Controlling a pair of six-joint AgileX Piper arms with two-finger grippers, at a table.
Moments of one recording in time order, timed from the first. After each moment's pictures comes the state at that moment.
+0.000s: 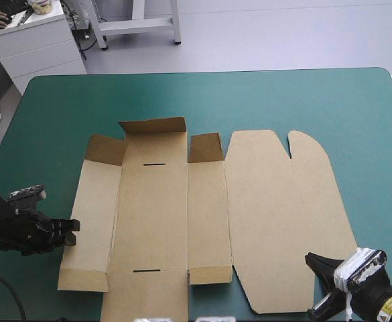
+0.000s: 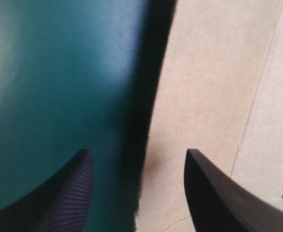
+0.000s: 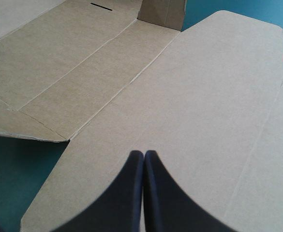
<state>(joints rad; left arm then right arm) 0.37 1.16 -0.74 -0.33 1.14 0.29 0.50 0.18 -0.41 0.23 0.74 -0.22</state>
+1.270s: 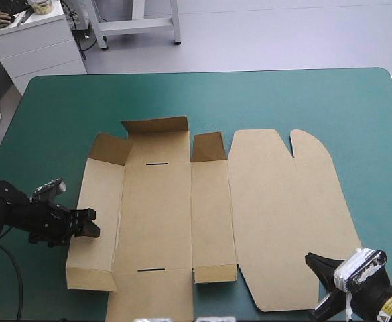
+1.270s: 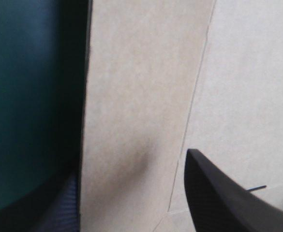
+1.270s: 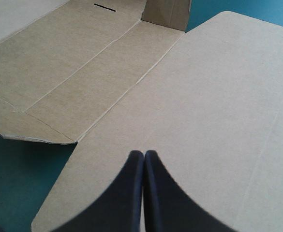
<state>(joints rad) 0.31 1.32 -0.75 -0.56 1.15 0.38 0.50 0.18 -0.41 0.23 0.74 -0.23</state>
